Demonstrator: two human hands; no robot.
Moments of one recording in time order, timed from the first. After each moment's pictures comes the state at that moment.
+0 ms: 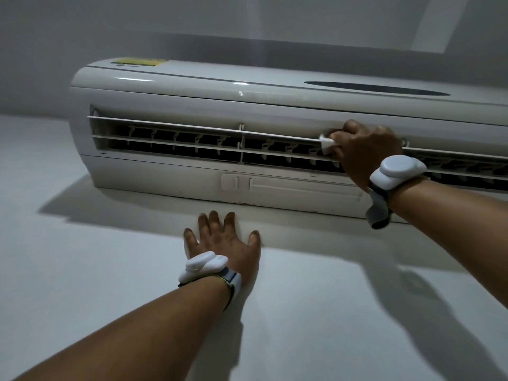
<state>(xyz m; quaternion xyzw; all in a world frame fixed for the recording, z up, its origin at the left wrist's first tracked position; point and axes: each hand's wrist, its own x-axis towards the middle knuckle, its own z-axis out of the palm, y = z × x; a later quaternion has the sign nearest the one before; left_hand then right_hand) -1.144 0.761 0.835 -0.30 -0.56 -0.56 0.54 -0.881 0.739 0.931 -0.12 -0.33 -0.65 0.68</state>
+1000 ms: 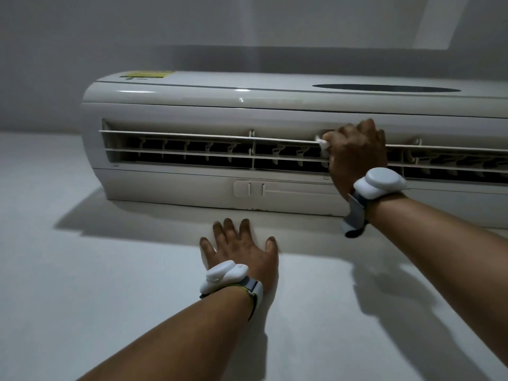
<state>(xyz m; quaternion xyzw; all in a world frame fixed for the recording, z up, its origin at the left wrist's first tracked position) -1.143 0.759 0.835 -0.31 -0.57 -0.55 0.53 -0.933 0.730 0.927 -0.12 -0.32 -0.55 0.76</state>
